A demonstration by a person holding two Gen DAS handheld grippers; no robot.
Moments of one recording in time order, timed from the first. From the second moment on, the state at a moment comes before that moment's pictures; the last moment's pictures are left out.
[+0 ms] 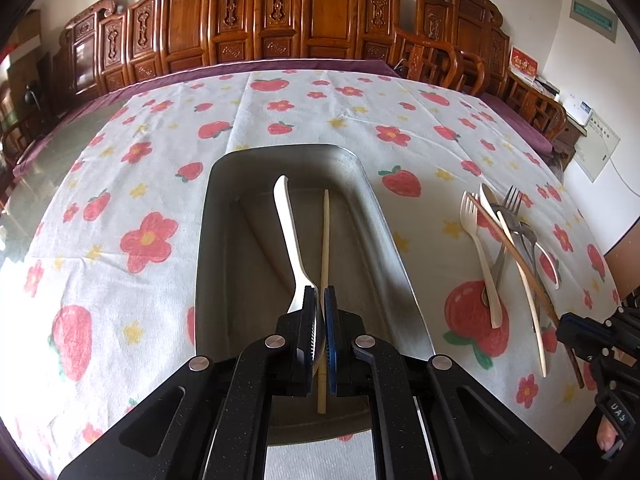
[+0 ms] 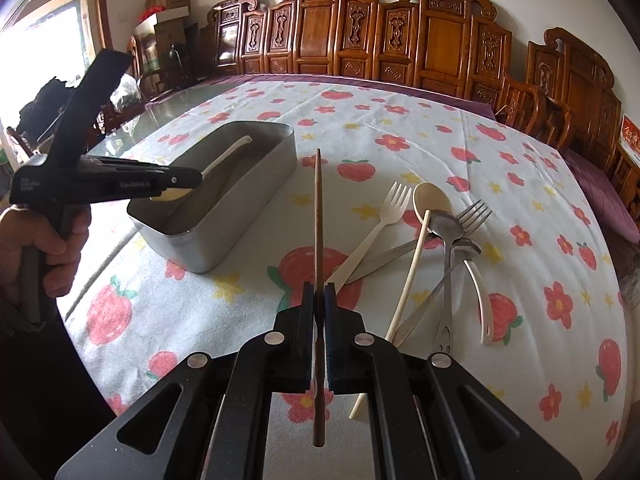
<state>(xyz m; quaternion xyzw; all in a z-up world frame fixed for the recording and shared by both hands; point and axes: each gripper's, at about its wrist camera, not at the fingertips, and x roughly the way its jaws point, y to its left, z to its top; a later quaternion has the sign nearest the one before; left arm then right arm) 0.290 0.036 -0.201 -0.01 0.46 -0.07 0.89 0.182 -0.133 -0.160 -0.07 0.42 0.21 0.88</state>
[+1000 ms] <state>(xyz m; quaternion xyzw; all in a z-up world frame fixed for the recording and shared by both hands) 0.262 0.112 -0.145 -0.02 0.36 0.01 0.93 0.223 -0.034 -0.141 -0.05 0.43 0.26 0.86</state>
